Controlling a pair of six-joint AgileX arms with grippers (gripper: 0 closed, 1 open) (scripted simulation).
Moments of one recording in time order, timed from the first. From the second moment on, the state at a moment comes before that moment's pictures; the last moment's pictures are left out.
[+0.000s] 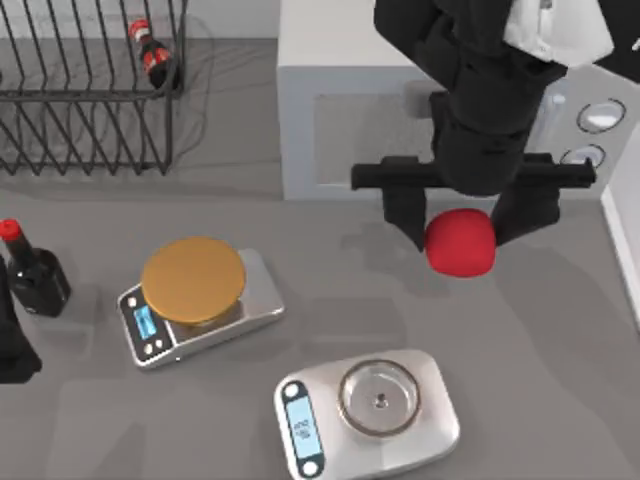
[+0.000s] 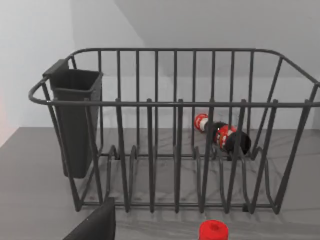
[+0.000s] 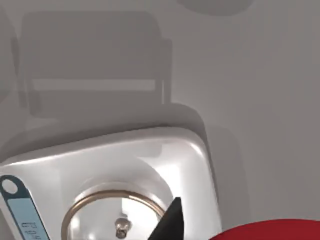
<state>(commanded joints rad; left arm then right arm) 0.00 0.00 0.00 0.00 0.00 0.00 0.62 1.99 1.80 -1.37 0.00 0.63</state>
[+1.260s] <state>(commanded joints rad) 0.00 0.00 0.00 0.00 0.00 0.00 0.58 2.03 1.48 -1.02 0.00 0.60</state>
